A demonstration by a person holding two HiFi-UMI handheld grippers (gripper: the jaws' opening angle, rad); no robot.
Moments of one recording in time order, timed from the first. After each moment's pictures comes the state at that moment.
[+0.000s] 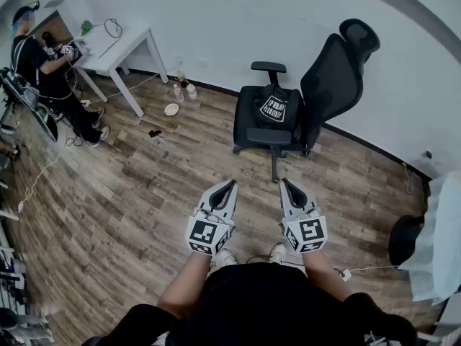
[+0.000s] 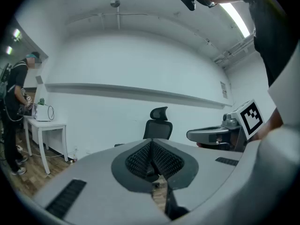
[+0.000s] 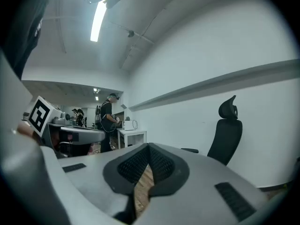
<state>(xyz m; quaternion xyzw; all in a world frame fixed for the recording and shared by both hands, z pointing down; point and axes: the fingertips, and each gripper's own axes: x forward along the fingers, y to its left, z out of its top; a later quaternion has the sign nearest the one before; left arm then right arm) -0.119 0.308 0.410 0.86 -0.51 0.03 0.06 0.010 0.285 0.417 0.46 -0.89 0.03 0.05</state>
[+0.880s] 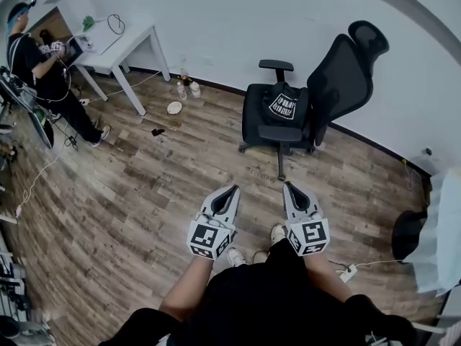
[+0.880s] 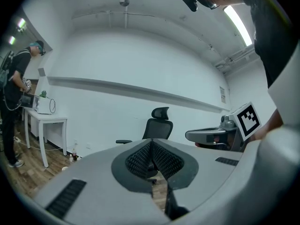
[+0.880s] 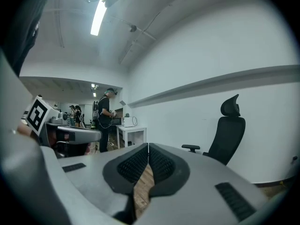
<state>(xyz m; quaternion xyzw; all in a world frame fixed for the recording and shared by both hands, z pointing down) -0.187 0.336 0.427 0.86 -0.49 0.02 0.08 -0.052 0.310 0.430 0.48 -0.88 0.04 0.07</state>
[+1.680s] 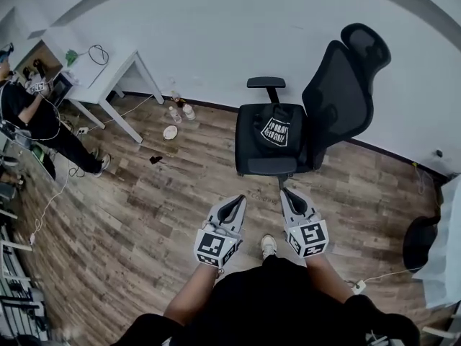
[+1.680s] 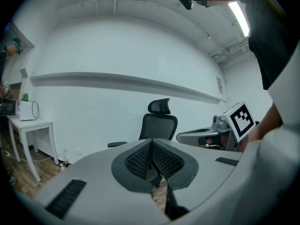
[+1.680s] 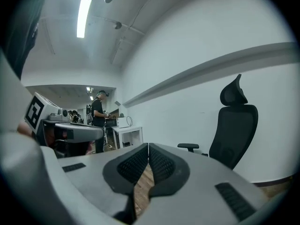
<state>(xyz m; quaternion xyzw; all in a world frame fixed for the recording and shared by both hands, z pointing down) -0.109 0.171 0.434 0.88 -0.46 0.07 0.07 0.001 0.143 0.457 0.47 -0.88 0.08 0.06</state>
